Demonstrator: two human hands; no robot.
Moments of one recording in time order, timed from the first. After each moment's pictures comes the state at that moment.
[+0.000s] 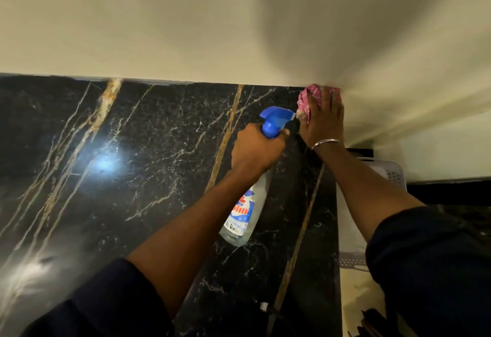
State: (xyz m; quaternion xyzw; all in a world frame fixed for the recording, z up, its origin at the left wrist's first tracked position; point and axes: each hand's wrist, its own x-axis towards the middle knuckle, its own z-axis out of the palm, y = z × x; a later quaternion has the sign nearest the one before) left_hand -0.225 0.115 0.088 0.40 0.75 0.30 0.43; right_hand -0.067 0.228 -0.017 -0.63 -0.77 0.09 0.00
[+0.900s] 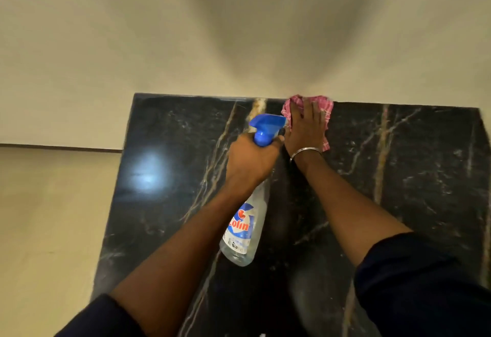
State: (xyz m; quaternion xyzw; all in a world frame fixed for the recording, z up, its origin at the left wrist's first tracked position) left_hand -0.595 0.031 0.091 0.34 0.77 0.36 0.40; right_hand -0.482 0.145 -0.021 -0.62 -0.78 0.11 0.04
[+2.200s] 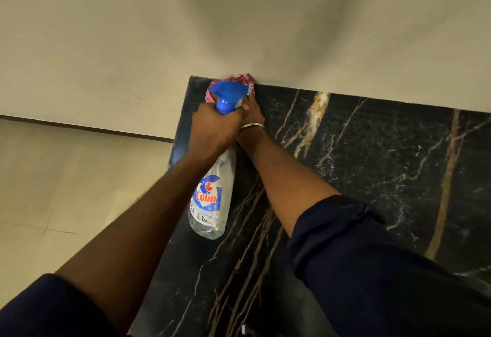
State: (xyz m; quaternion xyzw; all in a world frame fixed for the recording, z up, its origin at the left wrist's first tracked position) left_hand -0.778 0.007 0.085 0.31 0.81 0.37 0.33; right_hand -0.730 0.081 0.013 -0.42 -0.88 0.23 0.07
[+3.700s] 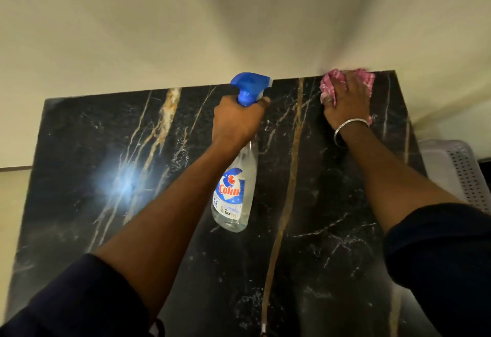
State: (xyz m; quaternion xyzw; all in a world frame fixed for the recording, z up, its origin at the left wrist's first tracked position) left_hand -0.429 0.099 0.096 0.38 0.73 0.36 0.43; right_hand -0.188 0.211 -0.029 -0.67 -0.73 0.07 0.09
